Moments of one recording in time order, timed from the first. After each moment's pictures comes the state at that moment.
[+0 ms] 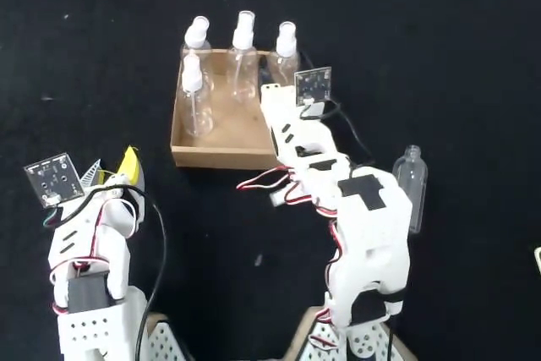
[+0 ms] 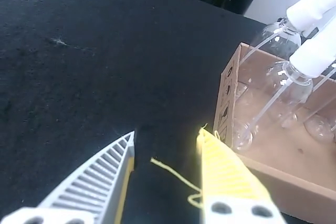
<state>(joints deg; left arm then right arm) -15.0 -103.7 91.7 42.2 11.8 -12.5 30.8 37.8 -54.0 -2.2</state>
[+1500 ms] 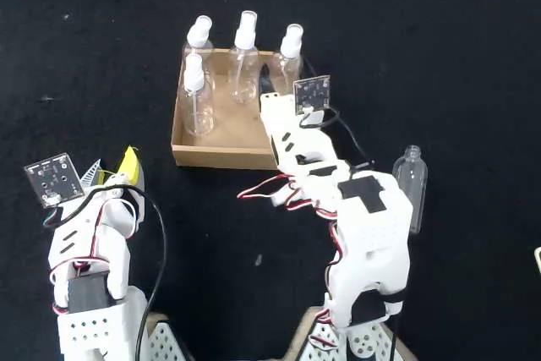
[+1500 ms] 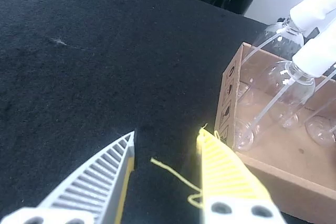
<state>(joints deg) -15.0 -103.7 91.7 42.2 11.8 -12.9 29.9 42.3 -56.0 -1.8</state>
